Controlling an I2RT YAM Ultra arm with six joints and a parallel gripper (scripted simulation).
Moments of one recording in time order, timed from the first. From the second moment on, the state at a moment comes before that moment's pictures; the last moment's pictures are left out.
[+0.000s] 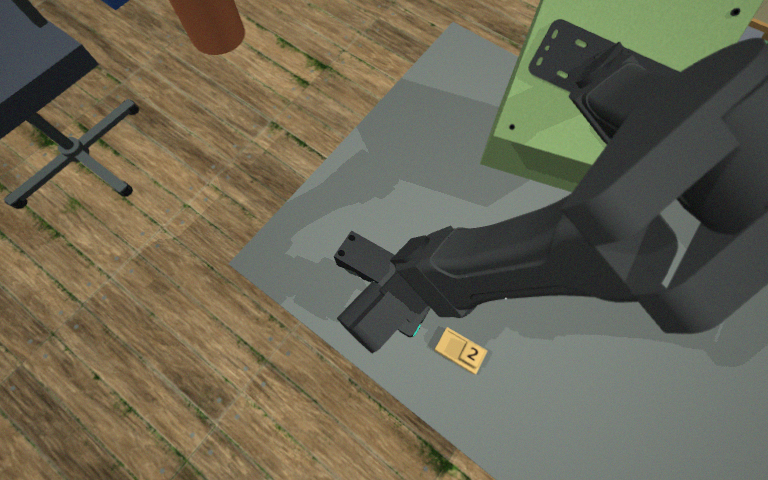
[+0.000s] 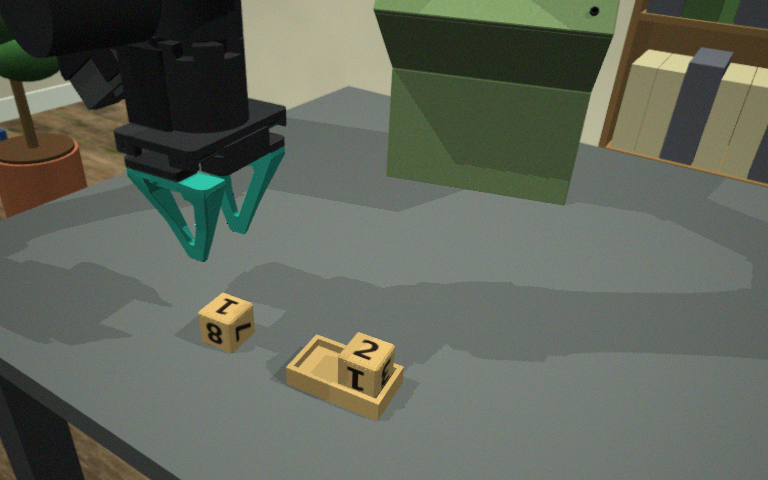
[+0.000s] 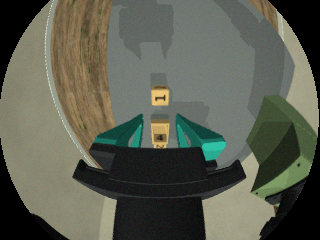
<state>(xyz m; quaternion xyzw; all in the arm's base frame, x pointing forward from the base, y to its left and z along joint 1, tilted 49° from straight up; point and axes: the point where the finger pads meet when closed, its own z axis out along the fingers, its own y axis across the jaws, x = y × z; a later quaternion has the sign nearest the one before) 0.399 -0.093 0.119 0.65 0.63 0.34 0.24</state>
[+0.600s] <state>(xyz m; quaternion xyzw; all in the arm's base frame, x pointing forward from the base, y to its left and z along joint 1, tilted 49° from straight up) 0.411 -0.088 0.108 0.65 0.63 0.34 0.24</state>
